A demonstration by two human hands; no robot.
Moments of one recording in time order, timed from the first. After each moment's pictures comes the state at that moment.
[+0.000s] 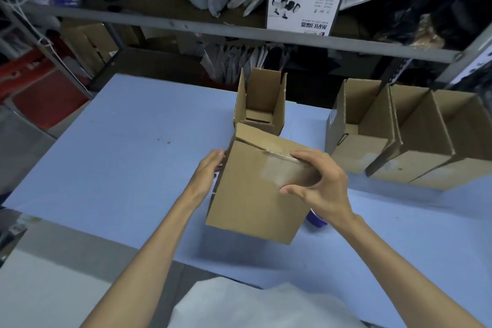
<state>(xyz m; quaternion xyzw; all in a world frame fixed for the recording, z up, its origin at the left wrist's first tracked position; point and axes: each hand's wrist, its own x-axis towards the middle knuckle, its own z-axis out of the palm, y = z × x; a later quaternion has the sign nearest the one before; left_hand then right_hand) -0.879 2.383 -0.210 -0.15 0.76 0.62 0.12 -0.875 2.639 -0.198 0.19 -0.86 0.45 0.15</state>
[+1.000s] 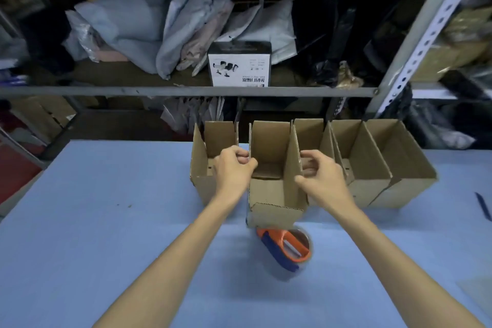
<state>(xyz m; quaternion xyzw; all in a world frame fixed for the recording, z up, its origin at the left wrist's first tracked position) -0.968 2.528 -0.129 -0.11 0.86 0.49 -0.06 -0.938 2.711 -0.141 -0.05 -0.88 0.47 0.07</state>
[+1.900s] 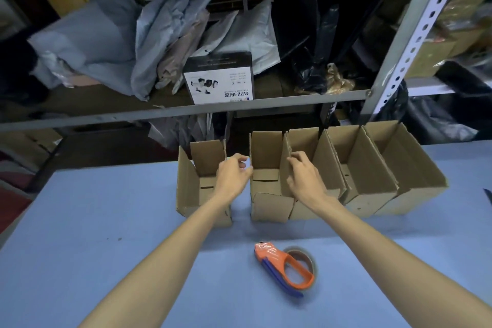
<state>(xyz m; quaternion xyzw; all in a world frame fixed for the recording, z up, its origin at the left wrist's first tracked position) -1.064 2.545 -0.170 0.01 0.92 0.38 0.06 -1.026 2.724 -0.191 -0.03 -0.97 0.26 0.04</state>
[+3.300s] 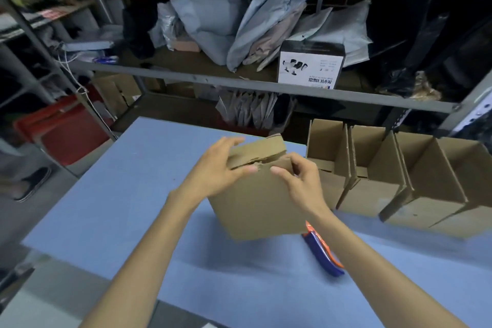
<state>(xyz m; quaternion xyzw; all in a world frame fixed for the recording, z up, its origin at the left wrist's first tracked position) -0.925 2.361 -0.098 0.05 0.94 0.33 0.00 -0.934 2.559 -0.144 0.10 -0.75 0.65 0.04</state>
